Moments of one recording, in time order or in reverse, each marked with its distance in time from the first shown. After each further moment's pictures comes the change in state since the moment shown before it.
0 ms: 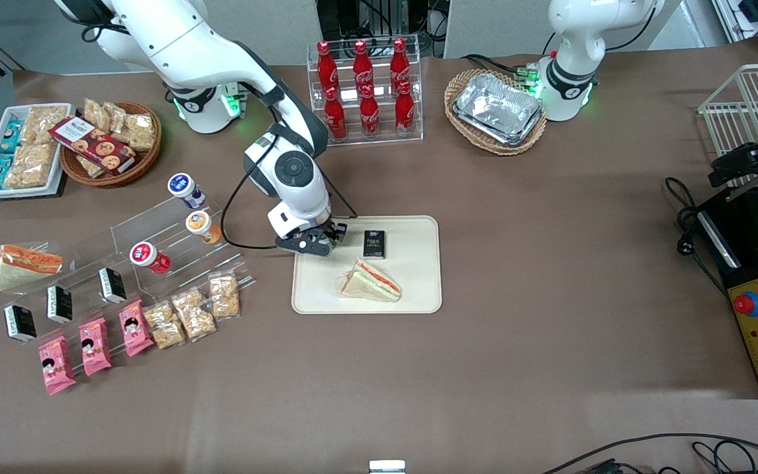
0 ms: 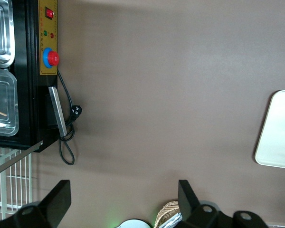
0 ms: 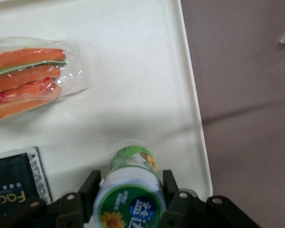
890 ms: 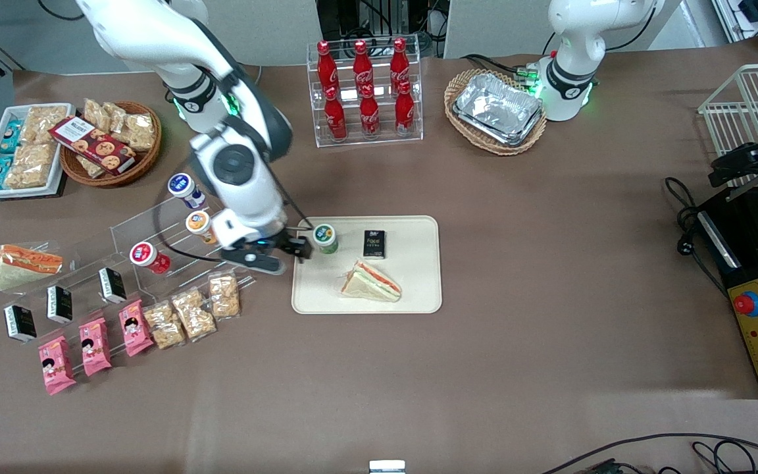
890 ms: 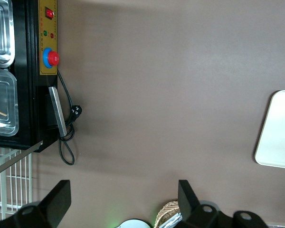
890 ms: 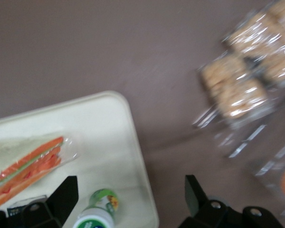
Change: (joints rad) arm -0.136 -0.186 -0.032 0.053 -0.006 -0.159 -0.129
